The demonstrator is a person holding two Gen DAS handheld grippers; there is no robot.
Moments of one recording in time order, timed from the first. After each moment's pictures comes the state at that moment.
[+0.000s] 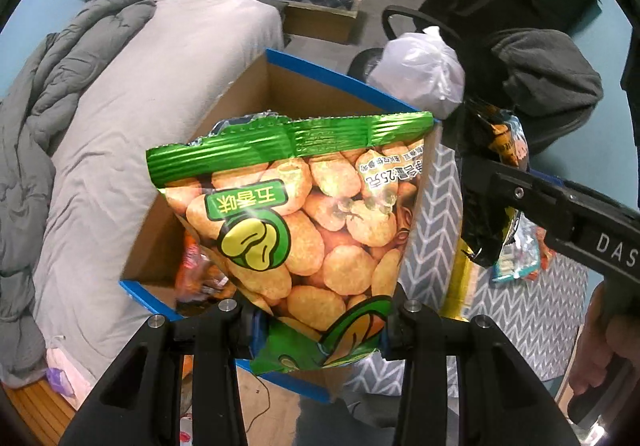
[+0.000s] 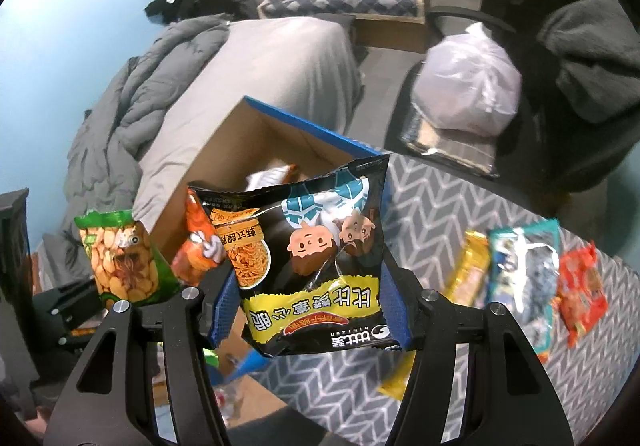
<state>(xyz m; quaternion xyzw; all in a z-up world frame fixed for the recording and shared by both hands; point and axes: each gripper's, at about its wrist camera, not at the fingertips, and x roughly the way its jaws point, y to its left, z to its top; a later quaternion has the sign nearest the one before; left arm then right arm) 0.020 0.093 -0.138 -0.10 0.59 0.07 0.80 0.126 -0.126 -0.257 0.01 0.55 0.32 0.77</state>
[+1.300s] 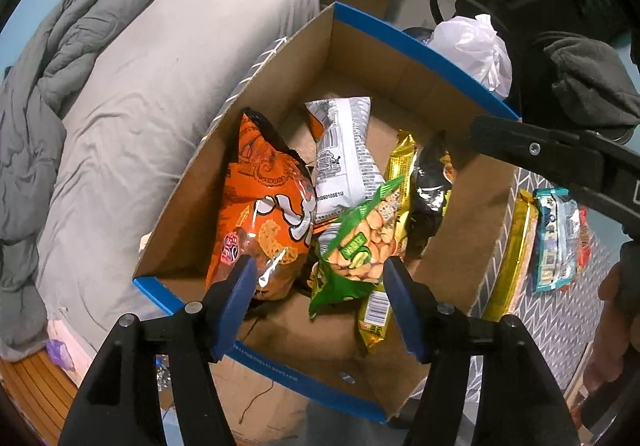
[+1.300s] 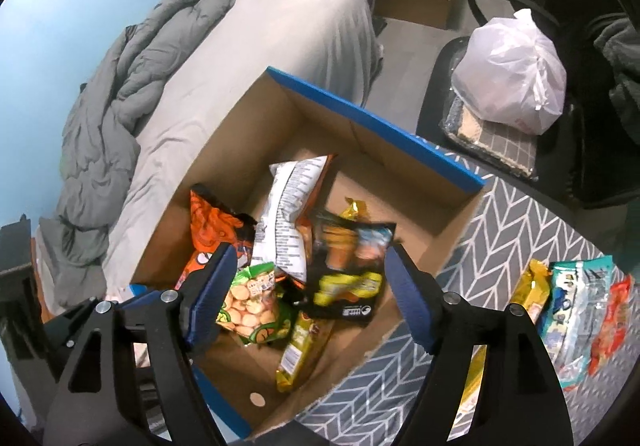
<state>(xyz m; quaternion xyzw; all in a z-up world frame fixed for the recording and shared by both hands) 0.027 0.135 -0.182 -0.13 0.62 0.11 0.76 0.148 -0.049 -0.284 -0.01 0.59 0.32 0.74</state>
